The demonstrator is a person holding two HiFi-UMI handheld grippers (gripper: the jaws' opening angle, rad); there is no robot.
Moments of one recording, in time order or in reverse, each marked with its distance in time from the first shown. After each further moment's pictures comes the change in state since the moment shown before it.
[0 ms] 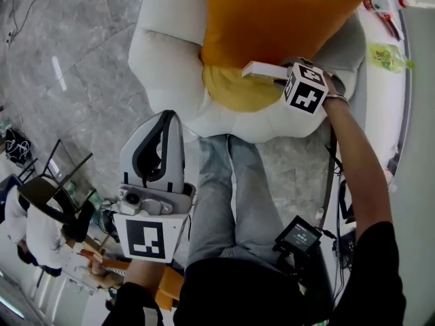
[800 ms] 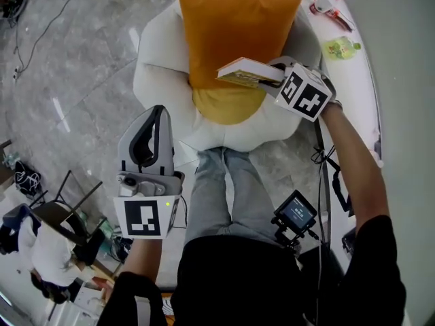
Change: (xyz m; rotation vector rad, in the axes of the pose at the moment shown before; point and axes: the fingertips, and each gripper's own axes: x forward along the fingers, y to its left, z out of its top) left arm -0.036 -0.035 0.113 0.138 -0.127 -0.078; right arm -0.204 0.011 0.026 0.167 -0.262 -0.183
